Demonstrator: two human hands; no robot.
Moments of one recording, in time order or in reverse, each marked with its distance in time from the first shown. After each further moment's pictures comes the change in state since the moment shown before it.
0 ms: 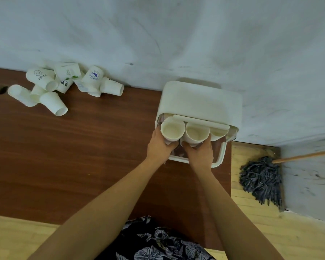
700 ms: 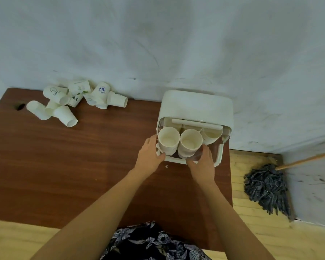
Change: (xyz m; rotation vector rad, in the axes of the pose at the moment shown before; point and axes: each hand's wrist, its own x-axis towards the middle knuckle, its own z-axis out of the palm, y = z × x) left_hand -0.040 -0.007 -0.044 0.337 -0.017 0.180; right_hand -0.044 0.015 -0.027 -0.071 -0.086 -0.073
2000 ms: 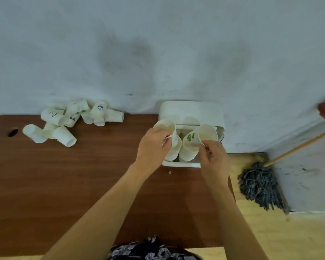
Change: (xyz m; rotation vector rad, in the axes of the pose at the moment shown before) left_hand -0.024 0.050 -0.084 0.068 0.234 0.550; right_hand -0.066 -0.070 -0.035 0.012 0.471 -0.332
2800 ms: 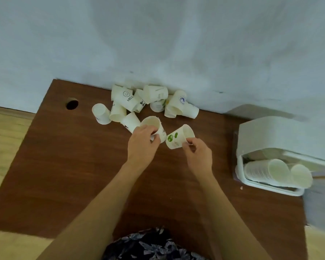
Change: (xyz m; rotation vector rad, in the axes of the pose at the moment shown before) left_hand -0.023 -0.316 -0.170 0.018 0.020 -0.493; right_hand -0.040 -0.191 0.321 -0.136 -0.533 0.211
